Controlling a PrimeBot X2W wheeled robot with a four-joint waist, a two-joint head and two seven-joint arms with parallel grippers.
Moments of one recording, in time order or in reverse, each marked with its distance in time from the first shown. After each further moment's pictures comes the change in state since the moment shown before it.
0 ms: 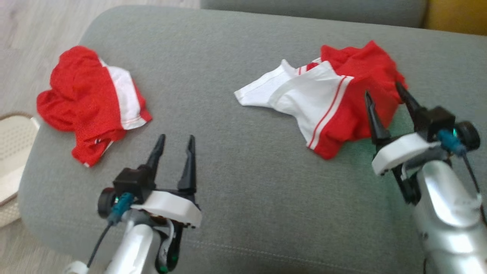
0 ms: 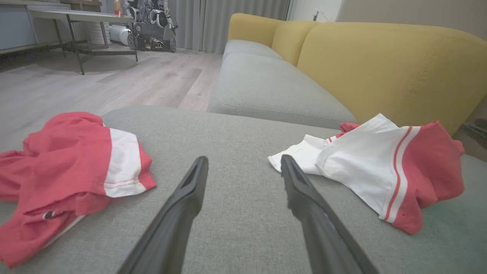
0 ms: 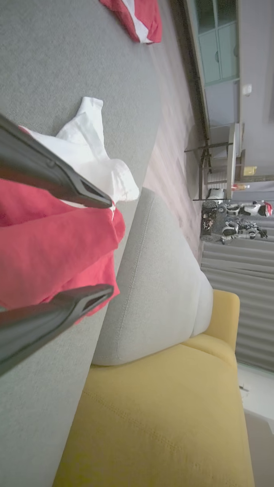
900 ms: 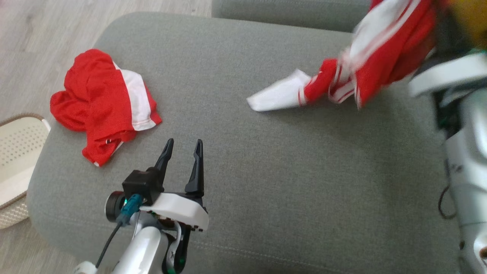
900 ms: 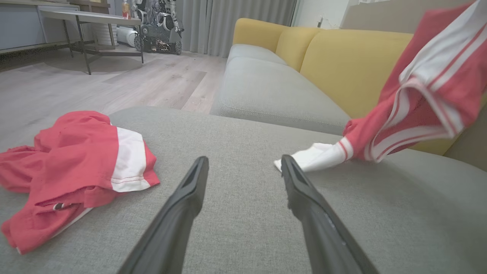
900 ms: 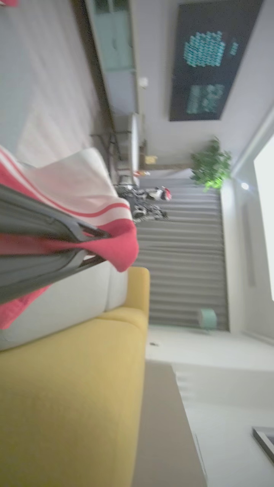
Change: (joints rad) left arm -0.003 0.000 -0.073 0.014 -0.044 0.043 0.000; right arm -0.310 -0.061 -0.064 0.067 0.103 0.000 -0.047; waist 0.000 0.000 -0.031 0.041
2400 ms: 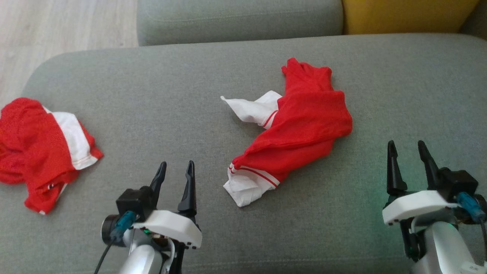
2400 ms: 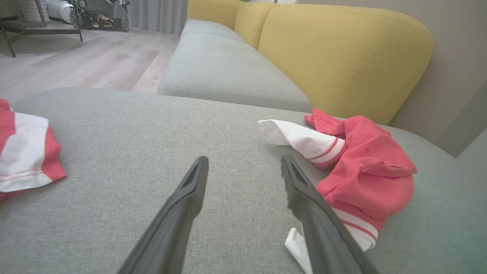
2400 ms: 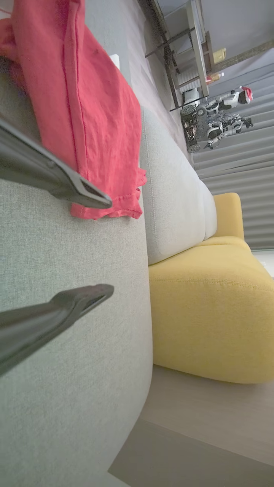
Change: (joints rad) left arm 0.075 0.000 0.040 0.036 -0.028 -0.010 0.000; right arm 0.558 0.176 -0.178 -0.151 -0.116 0.000 0.018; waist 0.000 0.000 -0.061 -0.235
